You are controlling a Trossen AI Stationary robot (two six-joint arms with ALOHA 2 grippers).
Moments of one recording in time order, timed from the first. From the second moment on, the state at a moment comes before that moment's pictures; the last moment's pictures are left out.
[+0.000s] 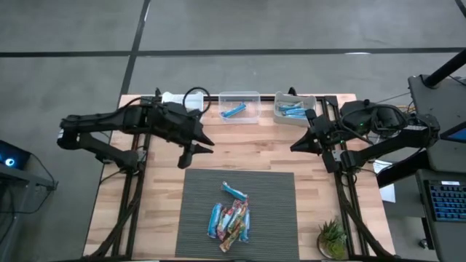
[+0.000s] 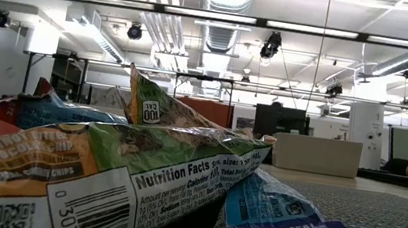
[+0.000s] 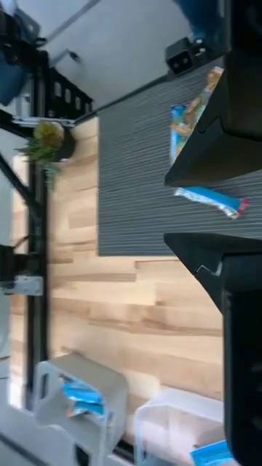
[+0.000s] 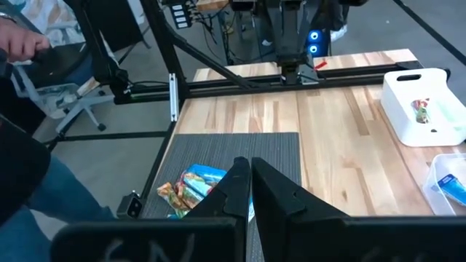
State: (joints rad) left arm 0.02 1.21 1.42 -0.78 0.14 0.00; right arm 0.13 1.01 1.38 -0.76 -0.10 0.21
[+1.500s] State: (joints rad) left arm -0.08 1.43 1.38 -0.86 0.07 0.02; right arm 0.13 1.01 1.38 -0.77 -0.05 0.23
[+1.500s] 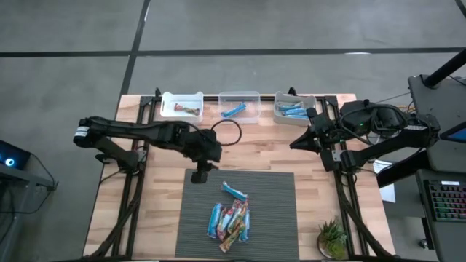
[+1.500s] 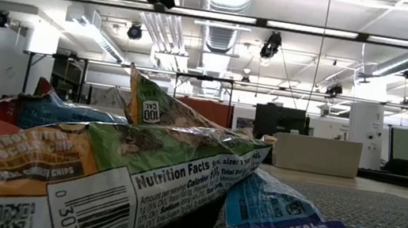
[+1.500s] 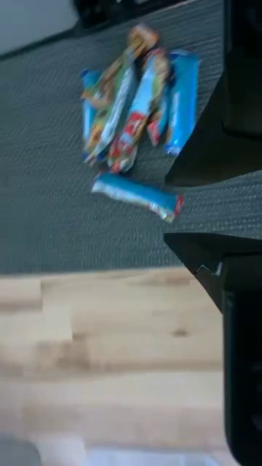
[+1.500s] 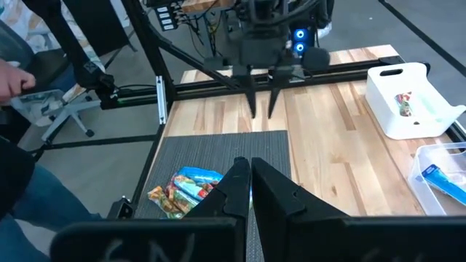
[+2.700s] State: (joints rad) left arm -0.11 1.43 1.00 -0.24 0.14 0.12; right arm 0.13 1.01 1.38 -0.77 -0.05 0.23
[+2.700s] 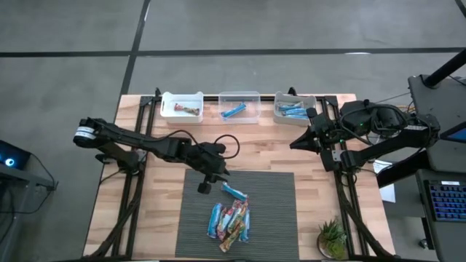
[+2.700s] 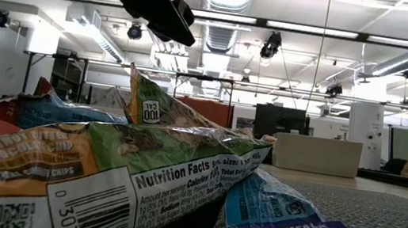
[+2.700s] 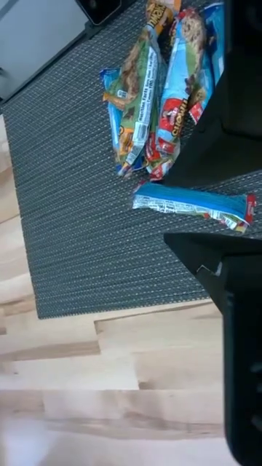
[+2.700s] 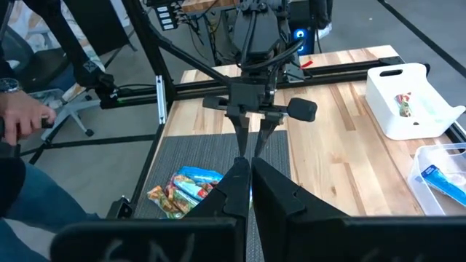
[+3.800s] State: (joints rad) left arm -0.12 1.49 0.99 -0.26 0.10 0.15; right arm 0.13 1.01 1.38 -0.77 -0.02 0.24
